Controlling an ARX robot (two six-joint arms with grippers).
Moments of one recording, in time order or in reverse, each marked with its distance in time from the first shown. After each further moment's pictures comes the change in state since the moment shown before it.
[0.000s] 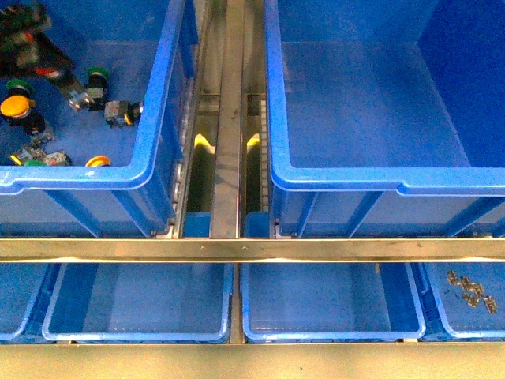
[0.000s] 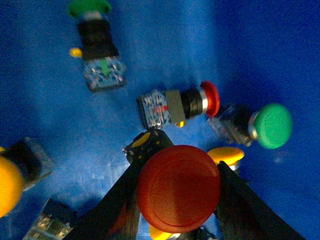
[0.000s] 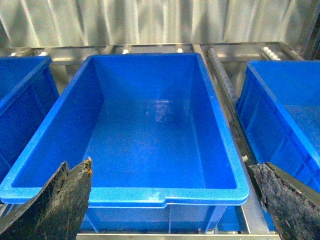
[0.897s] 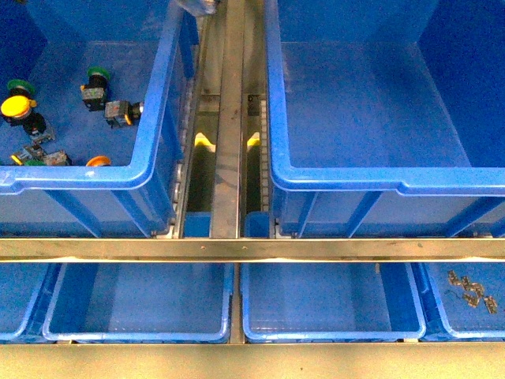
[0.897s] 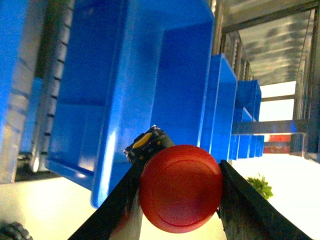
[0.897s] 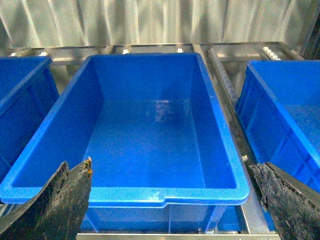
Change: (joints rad) left arm -0.318 -0.645 -0.573 0.303 0.207 -0.916; right arm 0.000 0.000 0.000 0.000 0.000 0.000
